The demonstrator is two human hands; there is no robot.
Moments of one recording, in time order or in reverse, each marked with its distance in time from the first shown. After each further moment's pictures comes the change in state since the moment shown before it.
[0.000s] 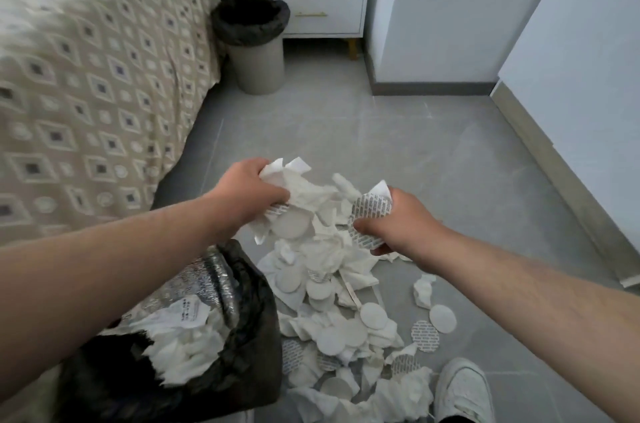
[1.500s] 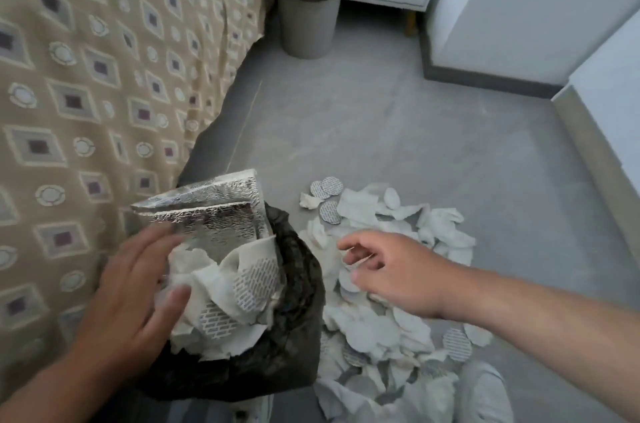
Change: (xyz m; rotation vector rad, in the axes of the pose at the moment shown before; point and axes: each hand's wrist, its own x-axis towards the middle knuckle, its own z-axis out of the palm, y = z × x) left_hand -0.110 -0.196 -0.089 0.370 0.195 0.289; right_hand -0.015 -0.031 0.099 -0.435 -0.487 -0.012
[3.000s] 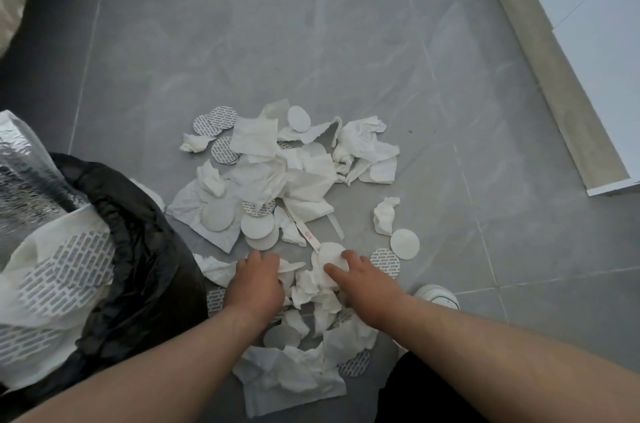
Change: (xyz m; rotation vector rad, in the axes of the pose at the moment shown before) left_hand 0.018 0.108 0.320 0.264 -0.709 -0.255; right_hand 0.015 0.298 0.076 -0.592 -0.058 0.136
